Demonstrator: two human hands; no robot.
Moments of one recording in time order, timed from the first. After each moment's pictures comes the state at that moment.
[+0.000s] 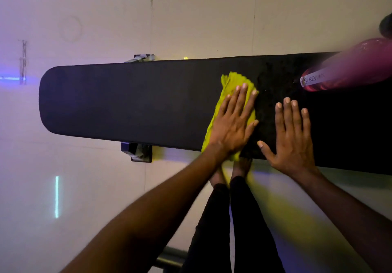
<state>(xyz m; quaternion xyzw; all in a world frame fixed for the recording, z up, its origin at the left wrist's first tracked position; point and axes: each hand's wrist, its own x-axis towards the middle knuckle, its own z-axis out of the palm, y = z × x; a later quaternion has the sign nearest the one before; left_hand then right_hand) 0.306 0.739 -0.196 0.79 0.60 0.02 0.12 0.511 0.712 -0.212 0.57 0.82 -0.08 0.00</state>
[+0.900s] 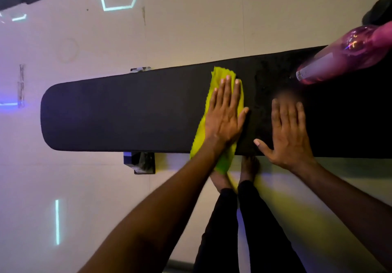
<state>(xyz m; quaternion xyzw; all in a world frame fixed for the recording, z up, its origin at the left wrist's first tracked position) 0.280 0.756 -0.199 0.76 0.64 0.01 0.11 0.490 0.708 -0.209 0.58 0.81 -0.06 0.03</state>
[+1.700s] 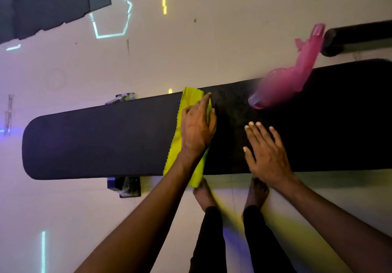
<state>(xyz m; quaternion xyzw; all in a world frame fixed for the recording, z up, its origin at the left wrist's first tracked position) 0.326 0.796 -0.113 0.68 0.67 0.20 0.22 0.531 0.716 -0.165 0.61 0.79 -0.11 -0.03</state>
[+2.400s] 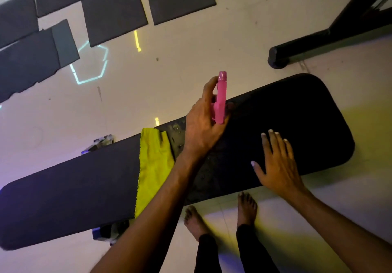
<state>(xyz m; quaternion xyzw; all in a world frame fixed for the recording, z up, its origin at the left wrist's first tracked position) 0.473 0.853 -0.025 0.71 0.53 0.32 0.34 0.669 0.713 -0.162 0.73 0.67 -0.14 0.04</state>
